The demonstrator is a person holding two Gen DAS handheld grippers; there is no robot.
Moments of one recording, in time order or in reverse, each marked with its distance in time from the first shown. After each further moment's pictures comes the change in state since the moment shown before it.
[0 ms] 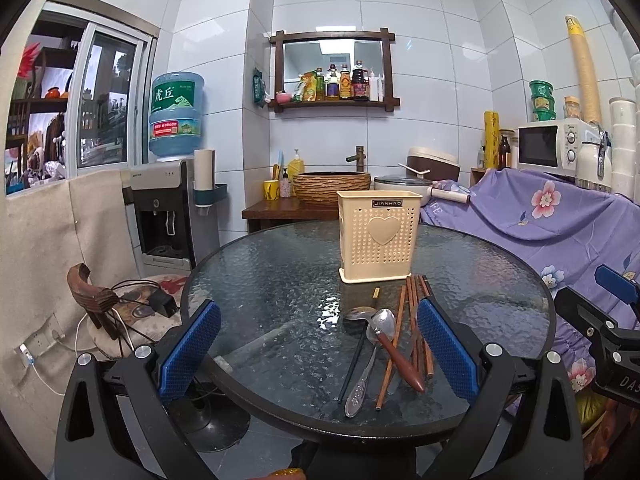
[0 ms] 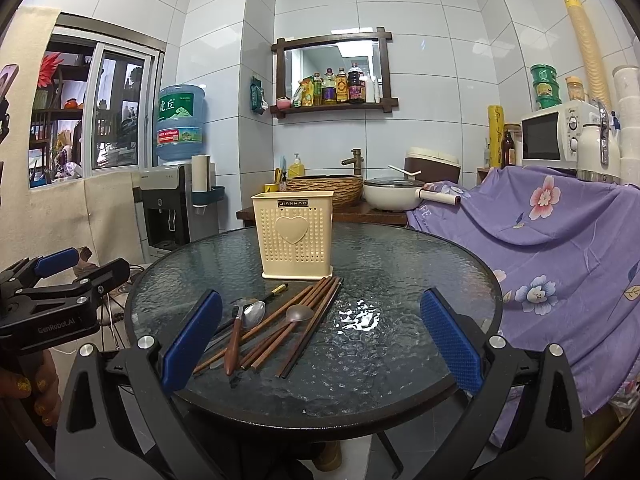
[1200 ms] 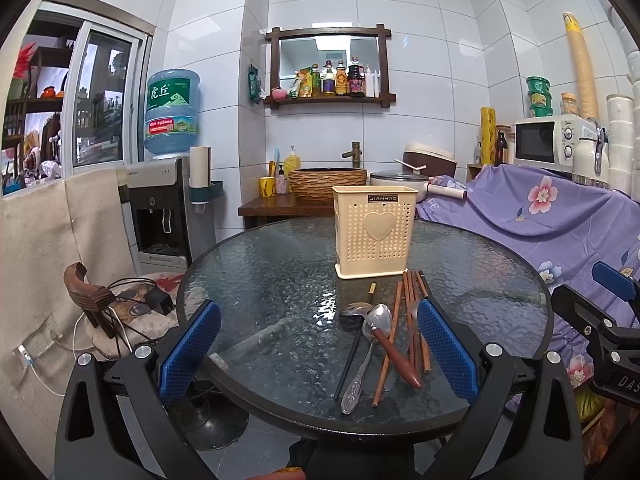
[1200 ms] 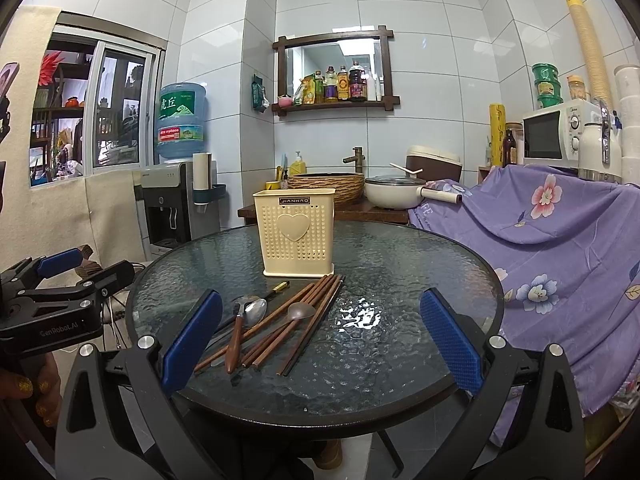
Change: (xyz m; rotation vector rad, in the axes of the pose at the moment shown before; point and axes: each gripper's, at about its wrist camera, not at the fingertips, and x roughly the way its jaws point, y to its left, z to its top) left arm 0.000 -0.007 -0.003 0.017 0.007 -0.003; right arm 0.002 0.001 -0.001 0.002 0.002 0.001
